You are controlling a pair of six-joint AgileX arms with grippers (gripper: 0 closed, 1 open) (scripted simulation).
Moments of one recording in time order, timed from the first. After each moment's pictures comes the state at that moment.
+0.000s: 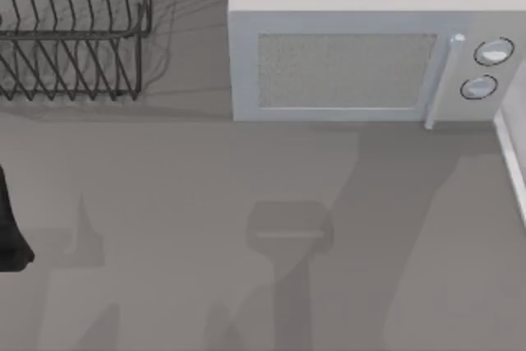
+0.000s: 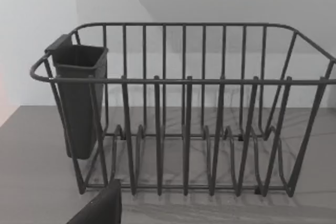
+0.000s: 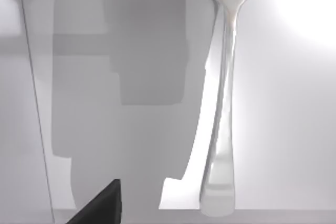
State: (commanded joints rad) left arm 0.00 0.00 0.00 0.00 0.00 0.00; right arm -0.25 2.38 2.04 -1.23 0.00 -0.23
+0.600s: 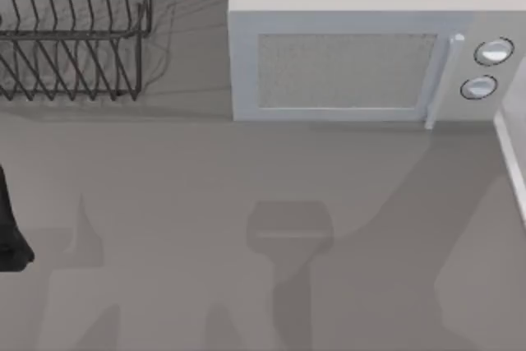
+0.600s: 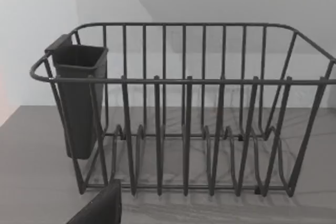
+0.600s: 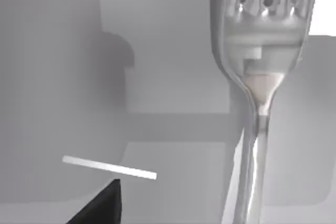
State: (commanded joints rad) left arm 0.00 0.00 0.00 0.00 0.00 0.00; right arm -0.25 2.51 1.89 -0.94 0.01 -0.23
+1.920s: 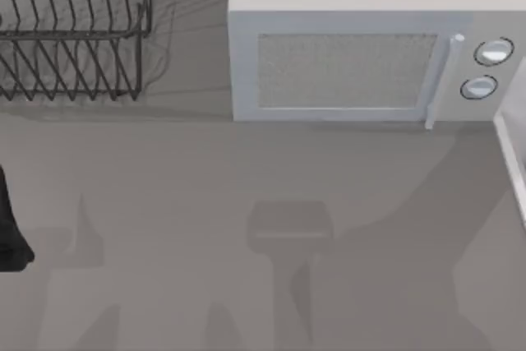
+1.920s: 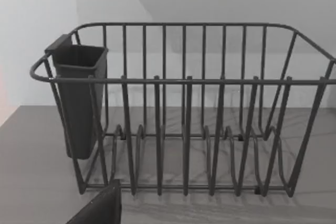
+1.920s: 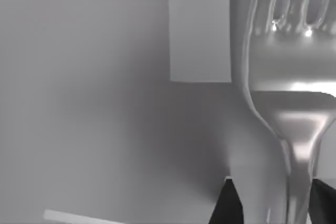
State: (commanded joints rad) left arm 0.00 0.00 0.00 0.00 0.00 0.00; right arm -0.25 2.59 1.82 -0.80 0.01 -0.23
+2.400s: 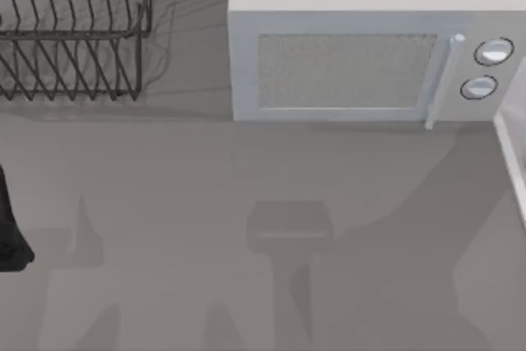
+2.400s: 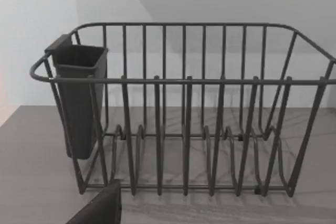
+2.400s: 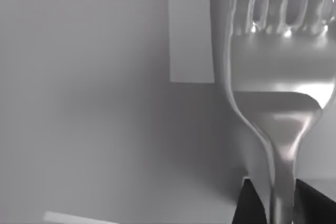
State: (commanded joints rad) left arm 0.00 0.00 0.00 0.00 0.00 0.00; right arm -0.25 2.54 1.83 -0.81 0.00 -0.22
